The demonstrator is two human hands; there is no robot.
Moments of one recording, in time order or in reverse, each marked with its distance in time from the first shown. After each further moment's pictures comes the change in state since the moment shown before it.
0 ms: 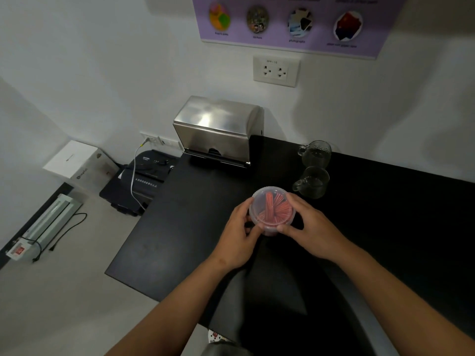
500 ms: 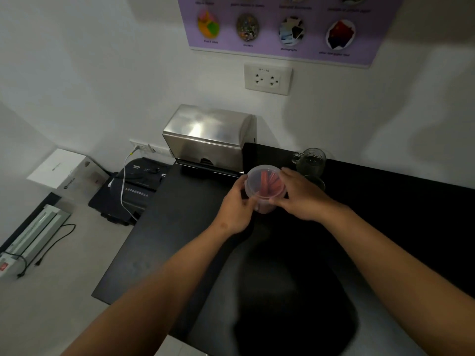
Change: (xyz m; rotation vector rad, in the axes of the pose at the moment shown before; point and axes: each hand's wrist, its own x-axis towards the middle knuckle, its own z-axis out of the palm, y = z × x) left_hand 0.102 0.007 -0.010 0.028 -0.003 -0.118; right_hand 0.096 -0.010 -0.037 -0.329 -0.005 -0.017
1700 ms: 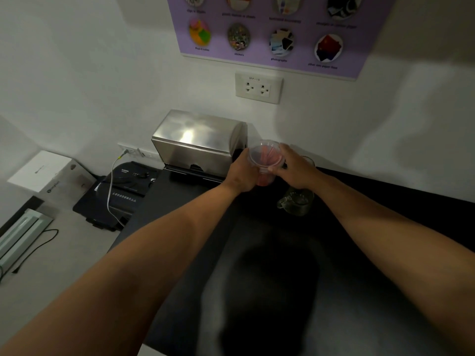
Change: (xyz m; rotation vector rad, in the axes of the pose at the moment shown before) left_hand 0.104 0.052 0.015 0.352 0.015 0.113; right_hand 0.081 0.054 -0.030 0.193 0.122 -0.053
